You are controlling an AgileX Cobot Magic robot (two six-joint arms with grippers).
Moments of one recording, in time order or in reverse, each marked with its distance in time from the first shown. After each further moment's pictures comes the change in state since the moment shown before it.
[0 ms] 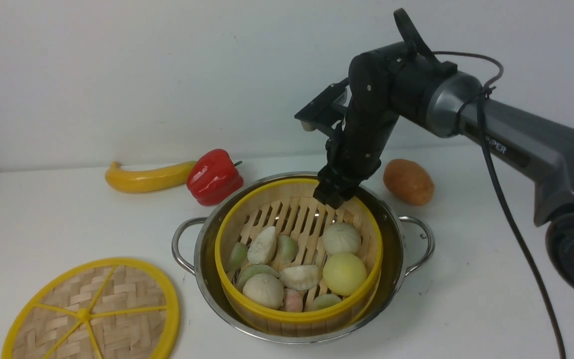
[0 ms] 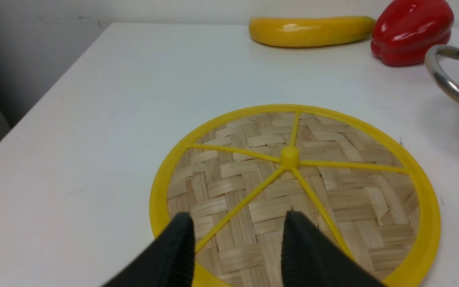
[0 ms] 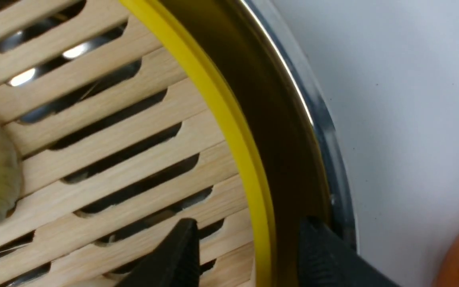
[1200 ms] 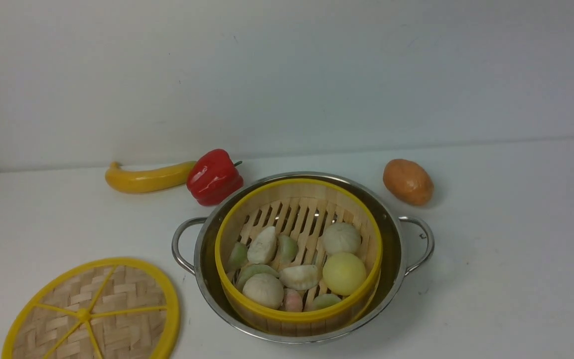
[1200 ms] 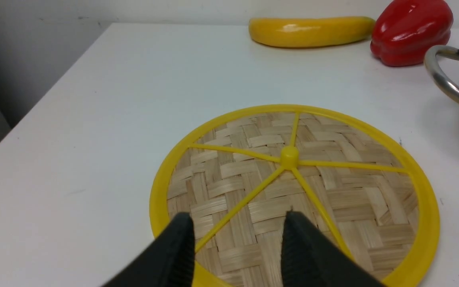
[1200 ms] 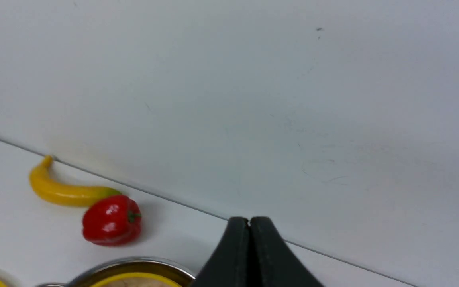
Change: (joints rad) right arm 0.000 -0.680 -0.103 -0.194 0.034 0.509; left arm 0.000 0.000 0.000 0.000 0.000 0.000
